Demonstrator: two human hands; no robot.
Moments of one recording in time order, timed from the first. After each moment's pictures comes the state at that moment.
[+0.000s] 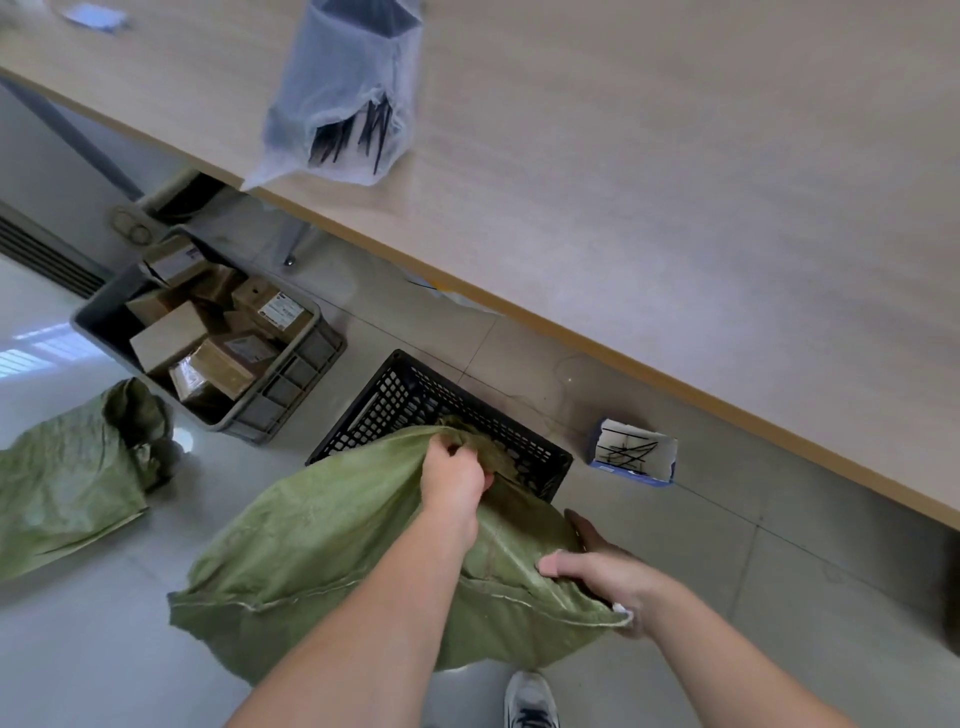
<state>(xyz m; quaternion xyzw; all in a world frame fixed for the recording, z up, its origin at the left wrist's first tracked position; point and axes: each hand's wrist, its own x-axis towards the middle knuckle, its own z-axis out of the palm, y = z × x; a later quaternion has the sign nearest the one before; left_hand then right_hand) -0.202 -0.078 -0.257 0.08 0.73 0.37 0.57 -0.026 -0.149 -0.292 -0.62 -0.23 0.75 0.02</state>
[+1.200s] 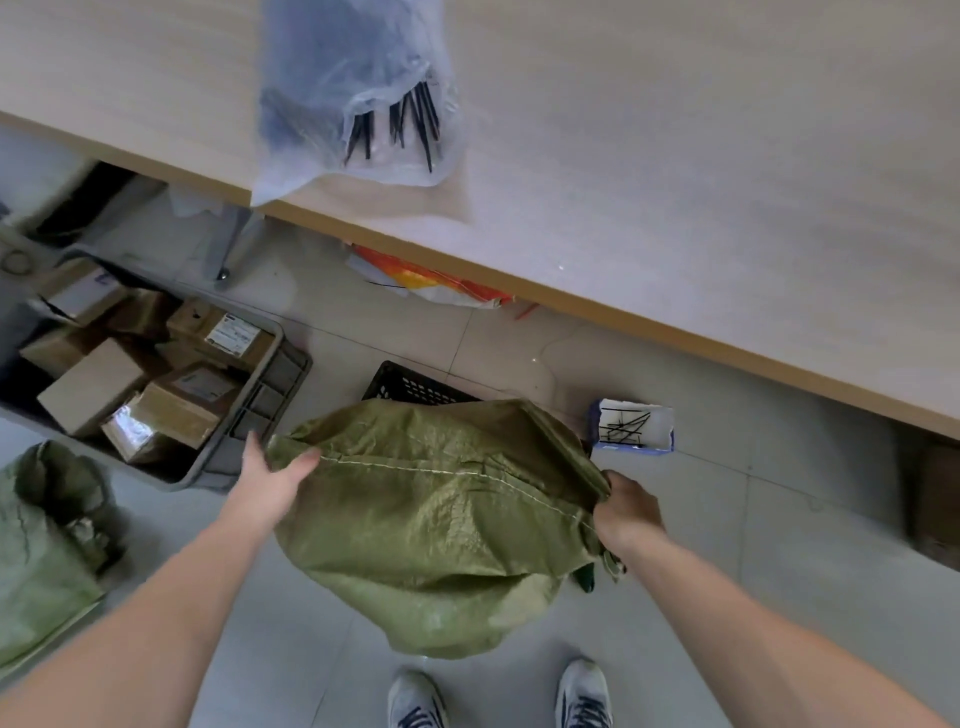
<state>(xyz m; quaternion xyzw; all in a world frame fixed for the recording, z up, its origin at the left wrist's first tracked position) -0.487 -0.005 -0.322 0.31 0.80 0.13 0.50 -0.124 -0.087 -0.318 -0.86 -0.32 0.40 -0.01</state>
